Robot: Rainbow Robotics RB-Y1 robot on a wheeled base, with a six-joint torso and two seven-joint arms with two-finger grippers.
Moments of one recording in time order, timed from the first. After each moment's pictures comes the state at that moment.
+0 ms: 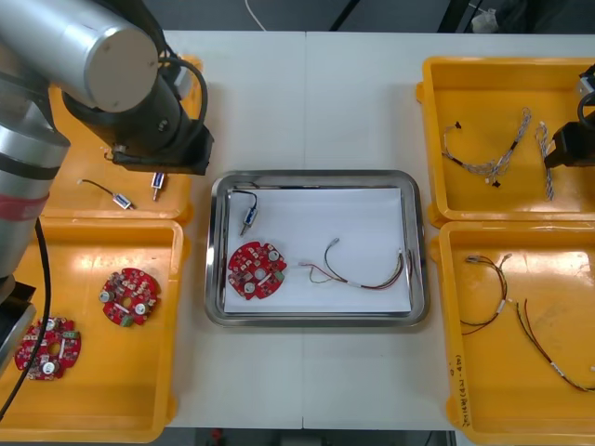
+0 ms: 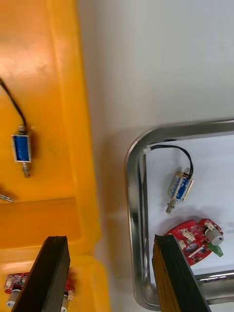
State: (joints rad) right arm -0.95 -0.70 -0.18 -0.73 -0.51 1.37 1.88; left arm -0.80 0.52 -0.20 -1.78 0.61 1.91 -1.03
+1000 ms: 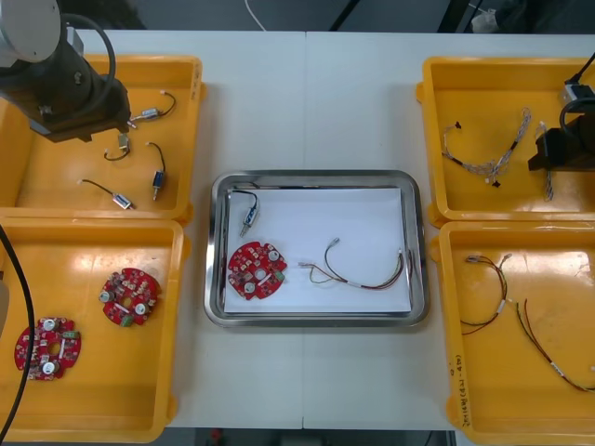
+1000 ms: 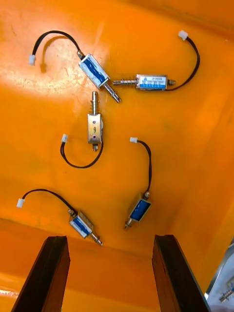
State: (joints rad) right arm -0.94 -0.66 -0.20 -0.69 -0.52 1.28 1.88; left arm -0.80 0.55 0.04 -1.60 0.43 1.82 -1.03
